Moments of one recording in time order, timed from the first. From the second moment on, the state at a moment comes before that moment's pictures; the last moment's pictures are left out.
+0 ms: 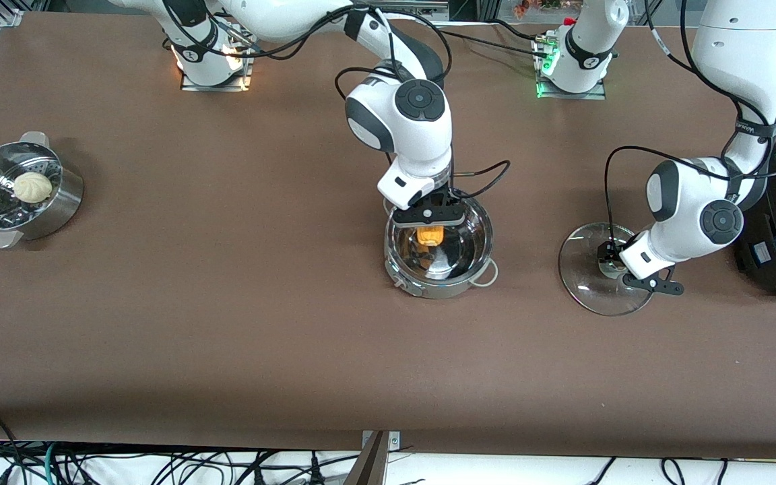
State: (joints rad) left arm -0.01 0.47 0.05 -2.00 -0.02 2.38 0.23; right arm 0.83 0.88 0.06 -0.99 -0.07 2.05 0.87
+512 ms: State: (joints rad) left arm -0.01 0.26 0.05 -2.12 -0.02 2.34 0.23; right arm 0.85 0.90 0.05 -0.97 -0.07 2.06 0.87
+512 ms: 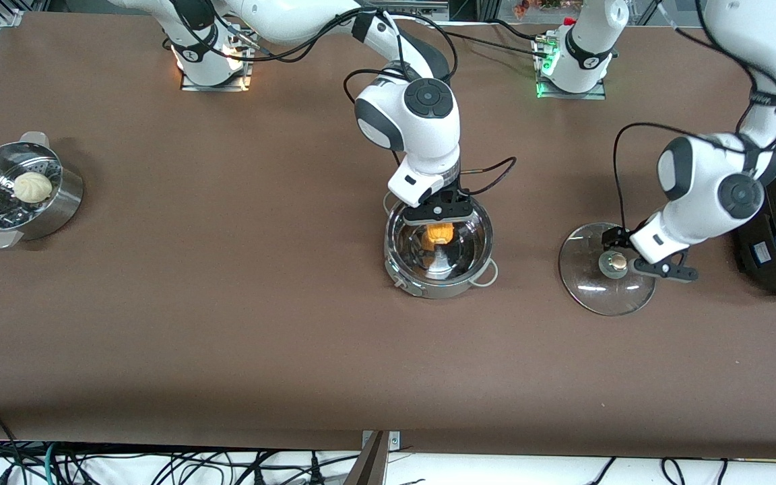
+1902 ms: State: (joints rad) left arm -0.01 -0.08 0.00 -1.64 0.02 1.48 0.07; right arm 0.87 0.99 0.05 -0.97 -0.16 2.16 0.85
